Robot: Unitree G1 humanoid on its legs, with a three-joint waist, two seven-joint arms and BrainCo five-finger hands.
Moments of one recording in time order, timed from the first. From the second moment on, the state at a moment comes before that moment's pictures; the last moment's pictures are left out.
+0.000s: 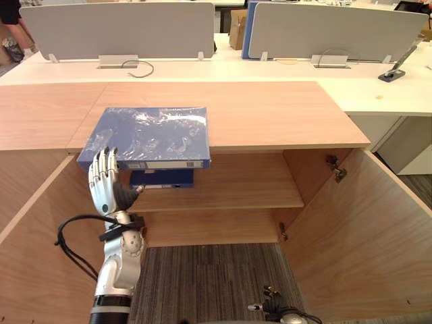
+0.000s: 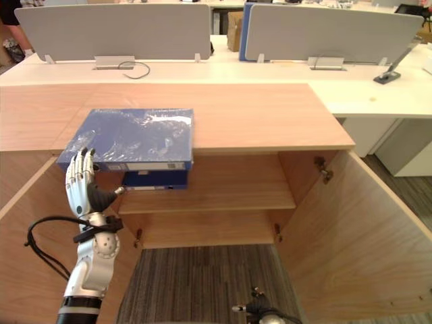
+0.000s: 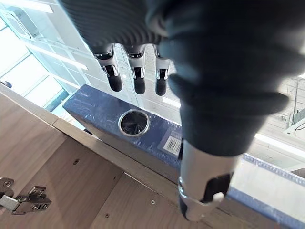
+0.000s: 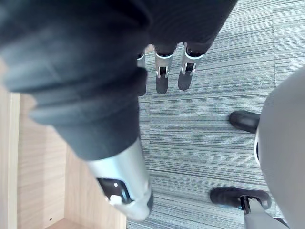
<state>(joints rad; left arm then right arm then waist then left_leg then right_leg) -0.03 0.20 0.06 -0.02 0.86 0.06 0.57 0.04 -0.03 0.02 1.06 -0.06 -0.02 -0.05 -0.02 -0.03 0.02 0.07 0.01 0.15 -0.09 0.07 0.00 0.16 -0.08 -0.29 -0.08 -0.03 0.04</state>
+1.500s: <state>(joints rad) -0.15 0.34 0.00 0.03 0.85 0.03 0.52 0.04 -0.05 0.02 1.06 -0.06 -0.02 -0.04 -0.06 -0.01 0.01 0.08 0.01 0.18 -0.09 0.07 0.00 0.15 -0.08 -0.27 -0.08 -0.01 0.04</state>
